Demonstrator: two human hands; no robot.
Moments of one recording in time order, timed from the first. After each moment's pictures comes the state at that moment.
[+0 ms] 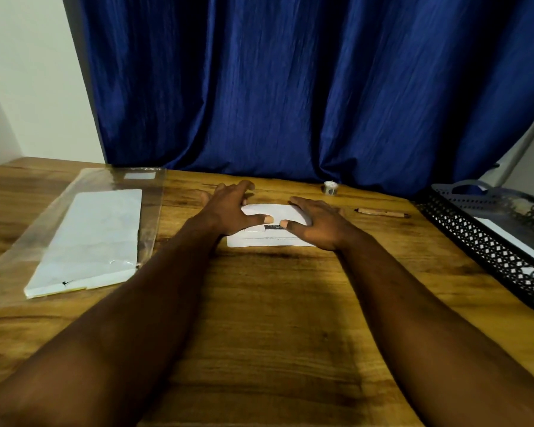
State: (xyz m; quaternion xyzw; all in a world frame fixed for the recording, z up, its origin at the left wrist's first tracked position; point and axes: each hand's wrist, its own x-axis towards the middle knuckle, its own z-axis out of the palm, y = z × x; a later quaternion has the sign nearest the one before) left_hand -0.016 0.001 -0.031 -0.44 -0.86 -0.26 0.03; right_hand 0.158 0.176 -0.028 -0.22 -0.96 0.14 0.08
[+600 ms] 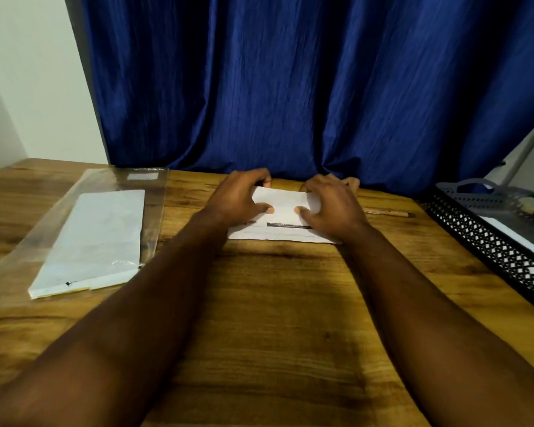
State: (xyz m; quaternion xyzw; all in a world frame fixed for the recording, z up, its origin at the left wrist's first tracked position) left_hand 0.008 -0.001 -0.004 -0.50 -0.78 -0.36 0.09; right_hand 0.160 0.176 -0.010 -0.17 -0.94 -0.01 0.29
